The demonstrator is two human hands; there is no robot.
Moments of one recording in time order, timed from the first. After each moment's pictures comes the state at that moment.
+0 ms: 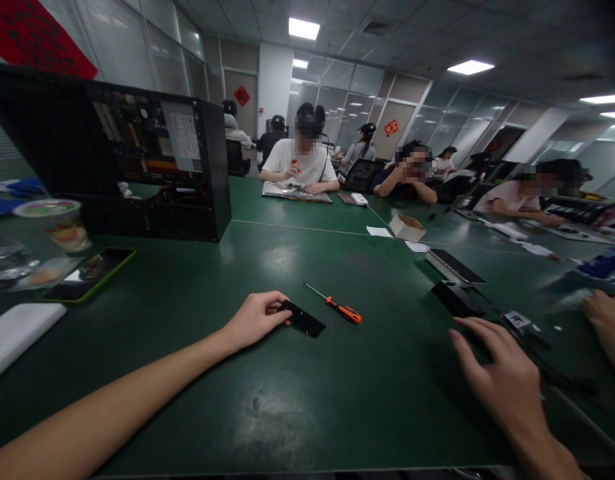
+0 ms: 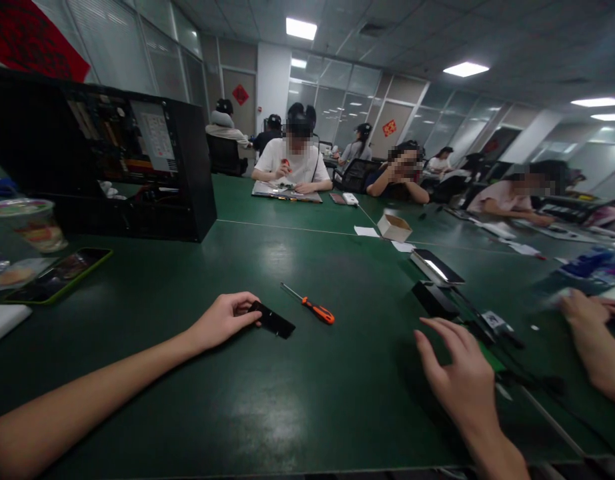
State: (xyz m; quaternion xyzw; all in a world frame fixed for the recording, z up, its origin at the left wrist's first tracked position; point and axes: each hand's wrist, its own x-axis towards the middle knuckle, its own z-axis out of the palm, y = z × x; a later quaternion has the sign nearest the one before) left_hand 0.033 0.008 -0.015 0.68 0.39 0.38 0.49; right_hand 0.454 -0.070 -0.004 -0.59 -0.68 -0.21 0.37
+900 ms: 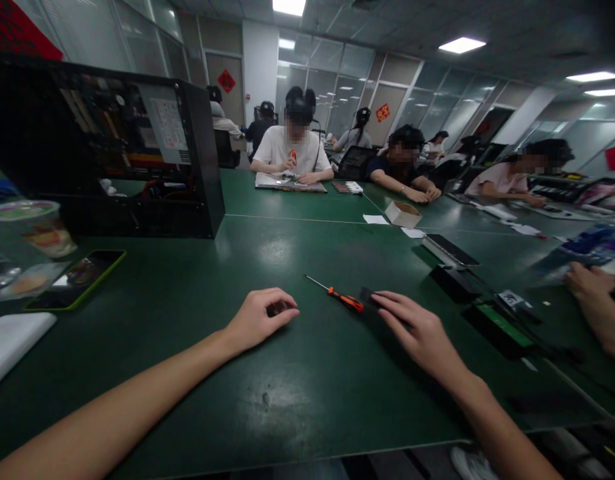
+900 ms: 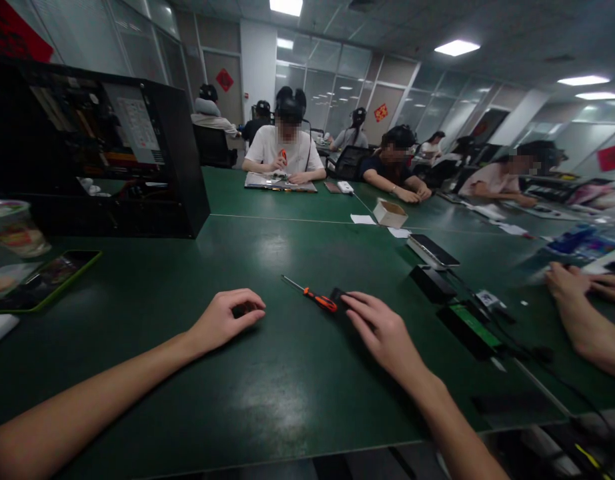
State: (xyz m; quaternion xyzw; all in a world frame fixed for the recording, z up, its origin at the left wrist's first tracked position) left_hand 0.026 0.002 -0.006 0.80 0.35 0.37 0.30; right_hand 0.373 -0.042 -0.006 -0.52 -0.79 0.04 0.33
